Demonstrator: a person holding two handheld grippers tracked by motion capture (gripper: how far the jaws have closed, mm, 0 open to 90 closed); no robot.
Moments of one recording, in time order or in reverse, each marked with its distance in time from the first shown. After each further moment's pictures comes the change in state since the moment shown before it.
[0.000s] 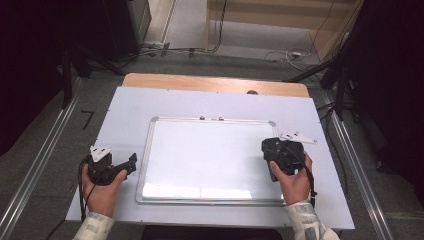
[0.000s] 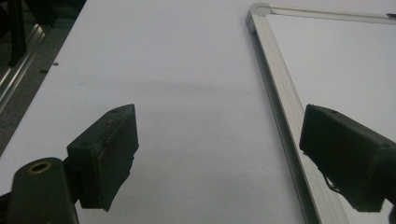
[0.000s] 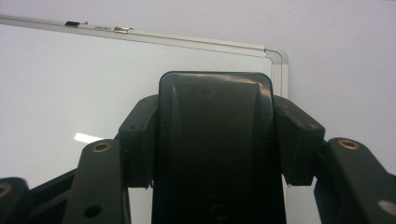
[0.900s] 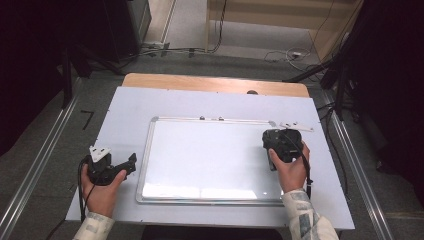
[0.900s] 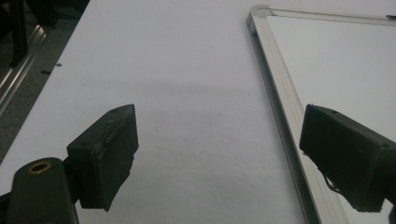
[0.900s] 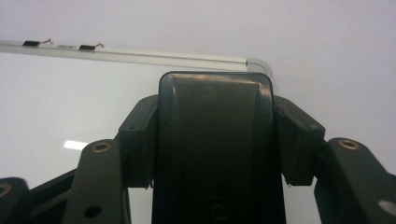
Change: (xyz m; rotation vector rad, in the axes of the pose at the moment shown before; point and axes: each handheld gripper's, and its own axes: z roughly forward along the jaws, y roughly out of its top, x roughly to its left) left arm 0.001 0.000 -0.002 -0.005 0.002 0.002; right arm -0.009 0.022 0.030 0.021 -0.064 0.053
